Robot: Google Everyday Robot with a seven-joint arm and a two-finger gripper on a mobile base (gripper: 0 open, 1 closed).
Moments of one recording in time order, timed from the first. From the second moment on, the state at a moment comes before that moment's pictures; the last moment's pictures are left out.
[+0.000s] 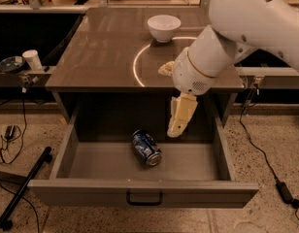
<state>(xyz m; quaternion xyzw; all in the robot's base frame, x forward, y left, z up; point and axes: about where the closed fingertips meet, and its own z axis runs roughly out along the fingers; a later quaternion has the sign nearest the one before) 0.511 -0.047 0.854 -0.72 0.65 0.11 0.23</state>
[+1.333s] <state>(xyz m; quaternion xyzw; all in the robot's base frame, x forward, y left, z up) 0.503 -0.049 0.775 -0.69 0.67 0.14 0.21</state>
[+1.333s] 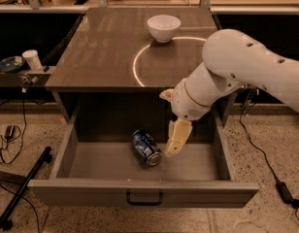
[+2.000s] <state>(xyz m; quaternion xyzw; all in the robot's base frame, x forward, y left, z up) 0.520 -0.044 0.748 -0.69 0.68 0.16 0.21</state>
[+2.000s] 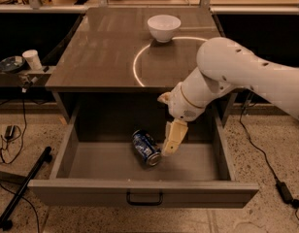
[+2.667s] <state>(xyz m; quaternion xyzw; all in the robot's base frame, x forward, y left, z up) 0.538 -0.045 0.726 -0.69 0.68 0.17 0.20</state>
